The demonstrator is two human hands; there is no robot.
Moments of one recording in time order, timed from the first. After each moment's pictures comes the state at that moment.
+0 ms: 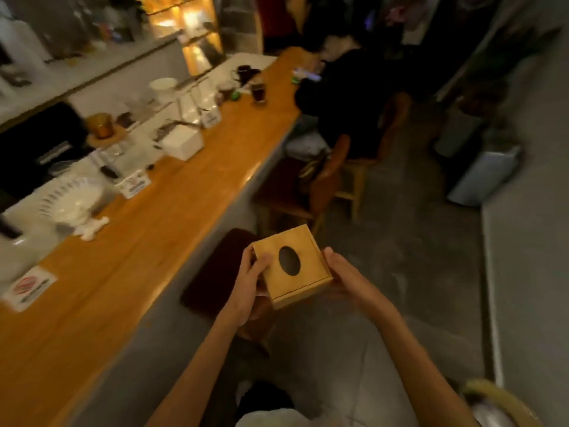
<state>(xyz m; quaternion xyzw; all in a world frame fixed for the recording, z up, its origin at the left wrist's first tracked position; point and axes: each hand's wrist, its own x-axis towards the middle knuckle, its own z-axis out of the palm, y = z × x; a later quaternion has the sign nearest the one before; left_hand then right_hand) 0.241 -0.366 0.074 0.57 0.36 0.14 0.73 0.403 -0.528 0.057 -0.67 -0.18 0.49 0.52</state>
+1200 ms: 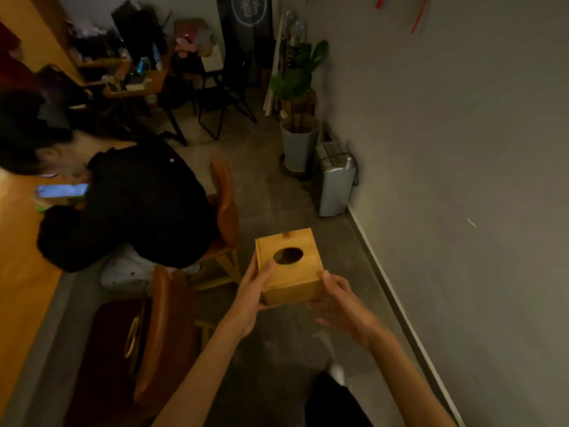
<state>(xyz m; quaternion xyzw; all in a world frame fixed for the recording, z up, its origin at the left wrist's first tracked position) 0.944 -0.400 0.054 0.60 0.21 -0.14 0.76 0.941 -0.612 0.051 -0.61 0.12 0.31 0.72</state>
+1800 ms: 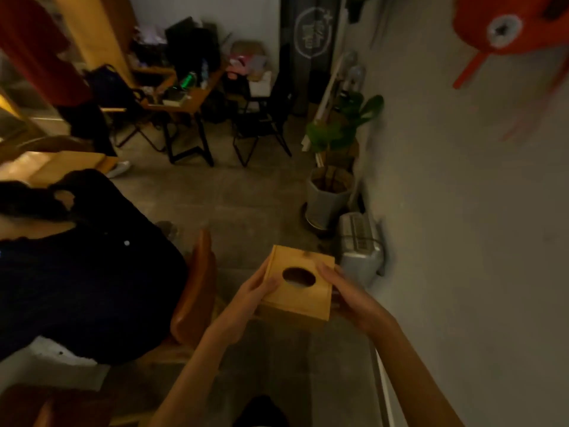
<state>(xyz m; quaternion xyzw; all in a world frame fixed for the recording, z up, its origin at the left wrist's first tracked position) 1.362 -0.415 0.085 0.63 0.19 -0.10 0.75 1.451 -0.620 0.095 -0.66 0.03 0.37 0.66</state>
